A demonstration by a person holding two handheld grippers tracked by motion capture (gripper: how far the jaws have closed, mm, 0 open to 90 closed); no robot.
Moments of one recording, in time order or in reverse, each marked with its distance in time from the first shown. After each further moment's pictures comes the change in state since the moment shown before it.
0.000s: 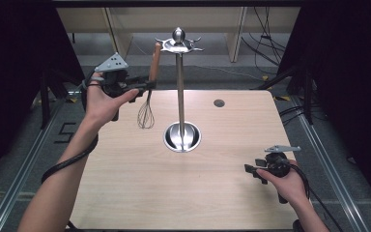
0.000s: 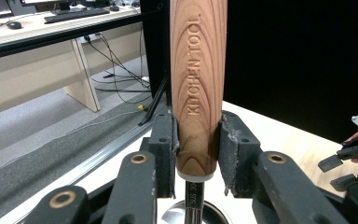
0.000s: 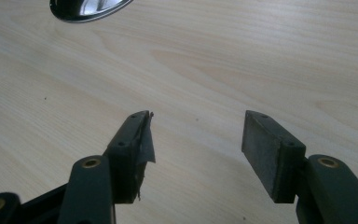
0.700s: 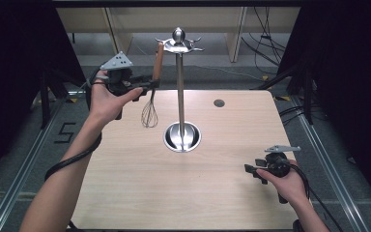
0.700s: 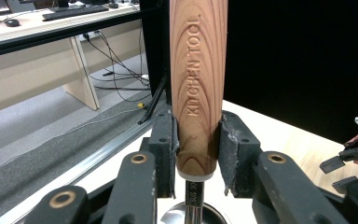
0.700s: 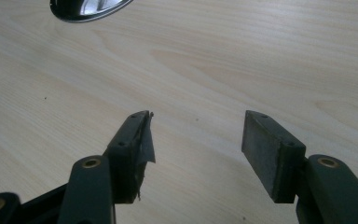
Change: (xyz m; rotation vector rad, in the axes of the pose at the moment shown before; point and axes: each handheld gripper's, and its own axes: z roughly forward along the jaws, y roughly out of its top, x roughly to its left) left arm -0.002 0.003 0.009 0.008 0.003 -0.005; right arm 0.000 0.000 0.000 0.000 0.003 0.001
